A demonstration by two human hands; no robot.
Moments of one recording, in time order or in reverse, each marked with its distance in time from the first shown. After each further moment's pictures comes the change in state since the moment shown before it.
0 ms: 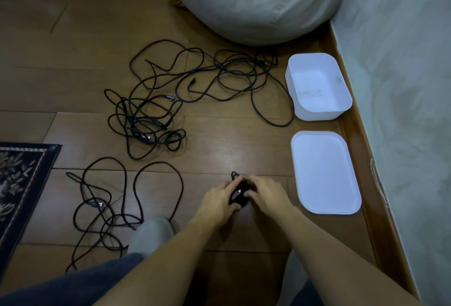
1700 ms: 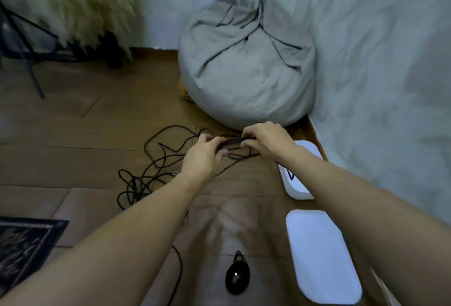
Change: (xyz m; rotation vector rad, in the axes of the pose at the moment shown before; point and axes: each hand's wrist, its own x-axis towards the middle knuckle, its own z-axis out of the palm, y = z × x) left_hand 0.055 0.072 -0.299 0.032 0.645 0.078; right_hand 0.070 -0.130 -0.315 -0.322 0.409 -0.307
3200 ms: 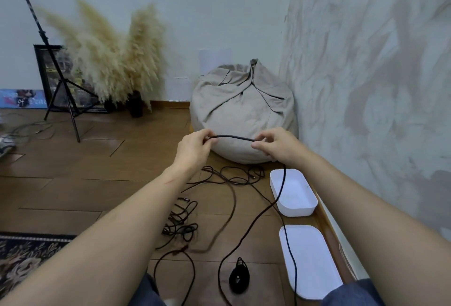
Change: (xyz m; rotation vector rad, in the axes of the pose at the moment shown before) left_hand -0.090 0.080 -0.173 -0.218 0.242 0.070; right_hand -0.147 -0.061 -0.142 0.559 0.188 0.026
